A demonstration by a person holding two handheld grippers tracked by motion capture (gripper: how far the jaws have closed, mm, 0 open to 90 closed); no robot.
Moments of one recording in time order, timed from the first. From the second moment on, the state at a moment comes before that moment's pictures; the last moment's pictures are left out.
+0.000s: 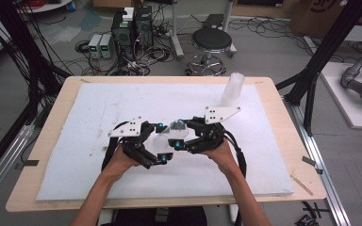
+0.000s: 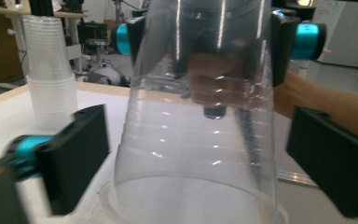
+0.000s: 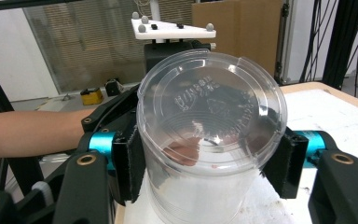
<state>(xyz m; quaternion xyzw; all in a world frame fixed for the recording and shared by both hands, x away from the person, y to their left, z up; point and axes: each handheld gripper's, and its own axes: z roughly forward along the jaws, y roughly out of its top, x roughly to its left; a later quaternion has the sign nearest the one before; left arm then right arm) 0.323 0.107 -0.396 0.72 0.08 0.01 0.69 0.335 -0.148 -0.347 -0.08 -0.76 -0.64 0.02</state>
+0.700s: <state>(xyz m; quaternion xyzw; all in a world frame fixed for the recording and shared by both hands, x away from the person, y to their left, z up) 0.323 0.109 -0.396 0.72 0.08 0.02 0.69 0.335 -0.148 -0.351 -0.07 -0.76 -0.64 0.03</state>
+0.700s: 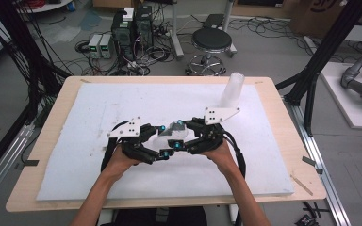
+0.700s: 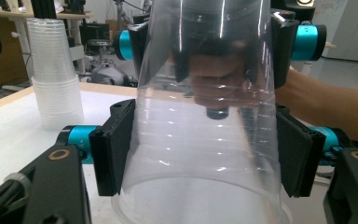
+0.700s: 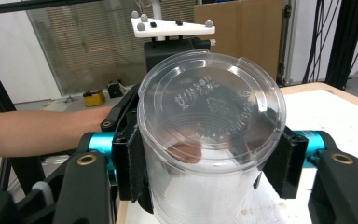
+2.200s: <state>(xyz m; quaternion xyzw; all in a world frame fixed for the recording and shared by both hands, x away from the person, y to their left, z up) 0.329 0.091 -0.347 0.95 0.04 0.00 0.31 0.326 -0.125 -0.331 -0.02 -0.96 -0.27 -0.03</state>
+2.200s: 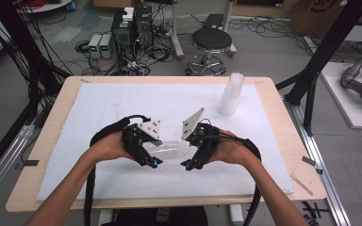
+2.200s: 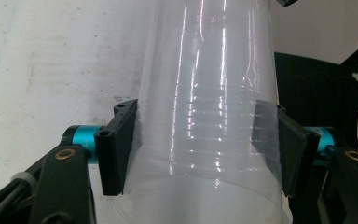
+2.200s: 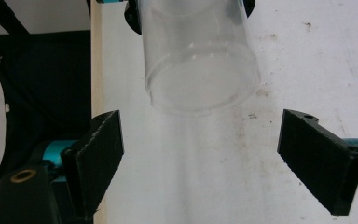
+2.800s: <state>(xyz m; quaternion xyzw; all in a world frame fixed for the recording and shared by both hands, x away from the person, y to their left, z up) 0.330 0.081 -0.349 0.96 0.03 -0.01 0.29 0.326 -0.112 -0.333 -0.01 -0.96 -0.26 -0.03</state>
